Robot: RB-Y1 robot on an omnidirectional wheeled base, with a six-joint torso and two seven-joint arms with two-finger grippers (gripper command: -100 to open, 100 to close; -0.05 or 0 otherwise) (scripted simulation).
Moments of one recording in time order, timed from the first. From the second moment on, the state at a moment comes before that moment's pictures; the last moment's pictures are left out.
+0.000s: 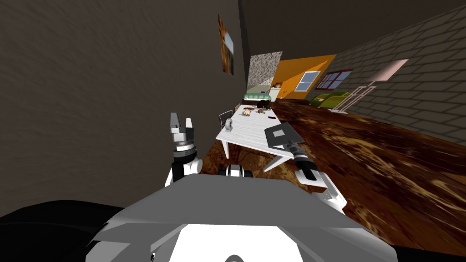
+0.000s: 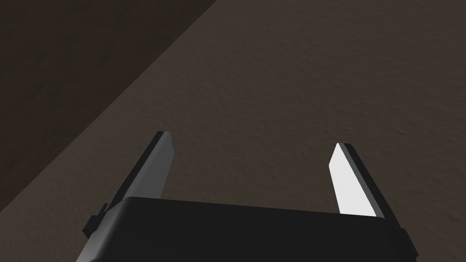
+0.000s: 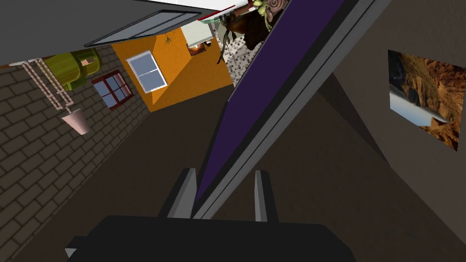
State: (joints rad) left arm 0.47 0.00 0.02 -2.35 -0.04 -0.56 -0.15; right arm 0.31 -0.38 -0.36 -1.60 0.44 -0.21 0.31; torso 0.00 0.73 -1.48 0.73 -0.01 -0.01
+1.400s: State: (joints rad) left arm 0.47 0.00 0.02 -2.35 -0.04 -0.56 -0.15; right arm 0.31 -0.47 -0.36 -1.64 0.36 -0.11 0.18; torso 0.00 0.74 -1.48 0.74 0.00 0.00
